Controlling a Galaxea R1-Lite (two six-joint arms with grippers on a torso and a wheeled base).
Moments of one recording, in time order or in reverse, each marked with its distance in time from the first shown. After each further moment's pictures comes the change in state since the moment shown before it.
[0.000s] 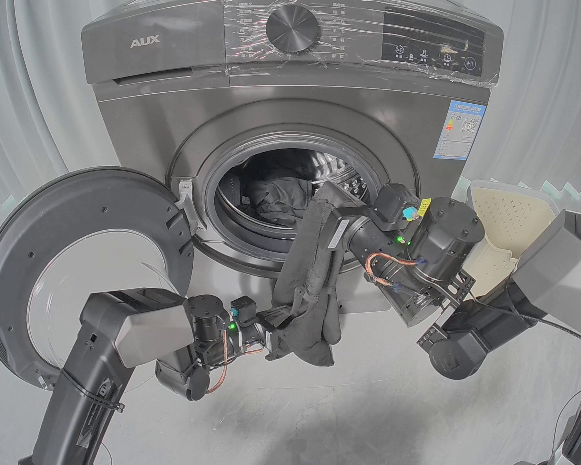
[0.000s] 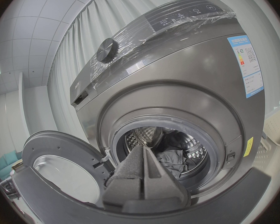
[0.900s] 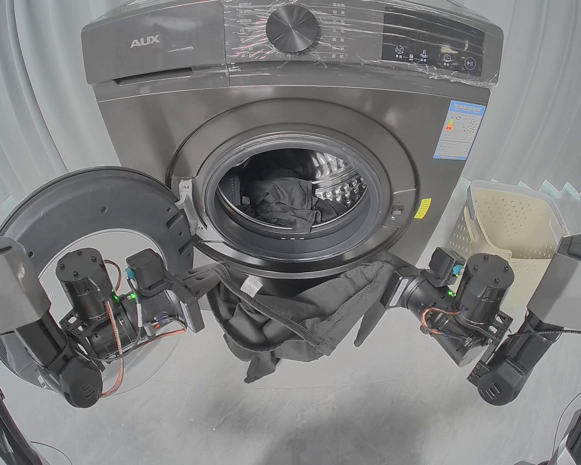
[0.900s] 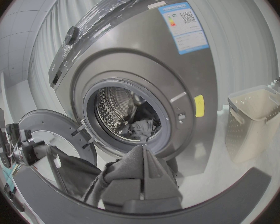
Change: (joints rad) left arm 0.072 -0.773 0.662 0.000 -0.003 0.012; right arm -0.130 -0.031 0.416 -0.116 0.016 0.142
